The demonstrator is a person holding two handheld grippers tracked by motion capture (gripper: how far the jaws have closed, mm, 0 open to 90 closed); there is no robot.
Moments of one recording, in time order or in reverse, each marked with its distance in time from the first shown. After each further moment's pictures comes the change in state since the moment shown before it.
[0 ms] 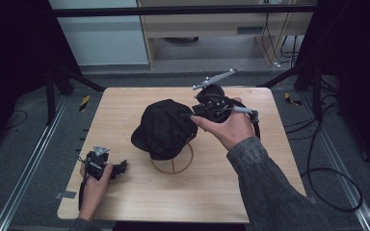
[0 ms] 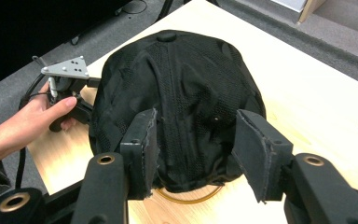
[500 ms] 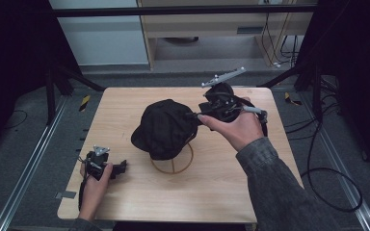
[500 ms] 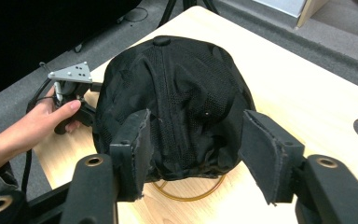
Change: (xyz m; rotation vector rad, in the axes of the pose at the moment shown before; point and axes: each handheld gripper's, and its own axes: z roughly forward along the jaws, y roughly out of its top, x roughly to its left) left arm 0.000 0.000 0.000 -0.002 0.000 0.000; right arm -0.006 -0.004 -0.018 -0.028 0.006 0.018
